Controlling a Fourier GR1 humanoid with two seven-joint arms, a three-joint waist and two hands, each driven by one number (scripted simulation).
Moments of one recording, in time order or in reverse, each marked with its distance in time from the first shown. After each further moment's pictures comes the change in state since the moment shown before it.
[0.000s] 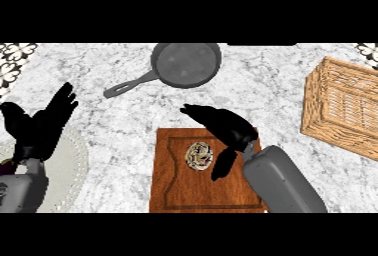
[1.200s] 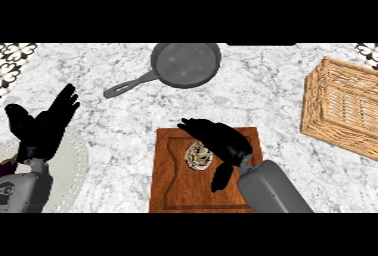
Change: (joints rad) left arm -0.010 -0.064 0.069 0.032 -0.072 -0.063 -0.025; right arm 0.103 0.061 0.004 0.017 0.178 -0.012 -0.114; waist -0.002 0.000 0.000
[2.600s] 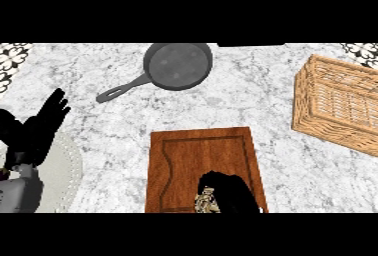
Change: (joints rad) left arm 0.033 0.004 0.060 -0.011 -0.008 -0.029 0.008; right arm 0.503 0.018 0.215 -0.332 0.153 -0.353 0.341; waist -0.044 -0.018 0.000
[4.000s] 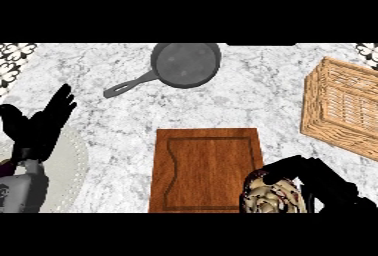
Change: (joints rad) left arm -0.026 -0.015 -0.022 -0.017 -0.011 -0.007 0.015; right arm -0.167 0.000 -0.020 -0.753 0.248 0.048 0.556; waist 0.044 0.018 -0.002
